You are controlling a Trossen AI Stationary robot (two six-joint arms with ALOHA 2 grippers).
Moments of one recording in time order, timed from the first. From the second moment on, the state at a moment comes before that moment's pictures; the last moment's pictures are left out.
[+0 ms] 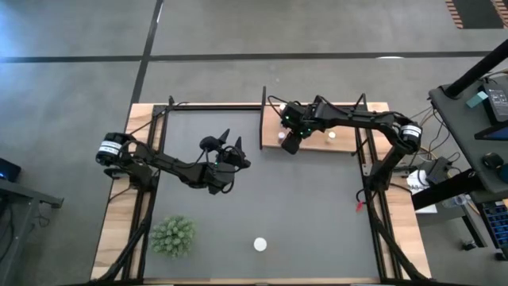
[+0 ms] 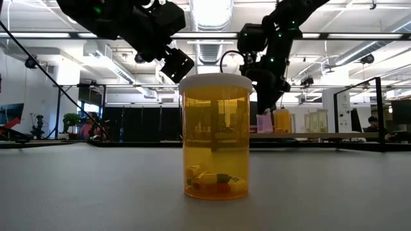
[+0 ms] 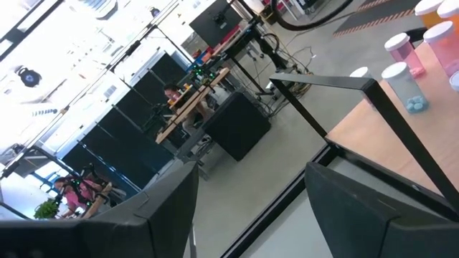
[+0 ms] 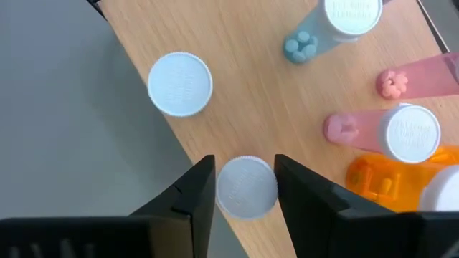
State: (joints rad) left arm -0.14 1.62 0.84 0.56 -1.44 0.45; right arm -0.44 1.68 1.26 -0.80 0.08 0.12
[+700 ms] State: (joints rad) left arm -0.14 1.62 0.84 0.56 -1.44 0.45; right arm -0.44 1.64 1.24 -0.79 0.08 0.11
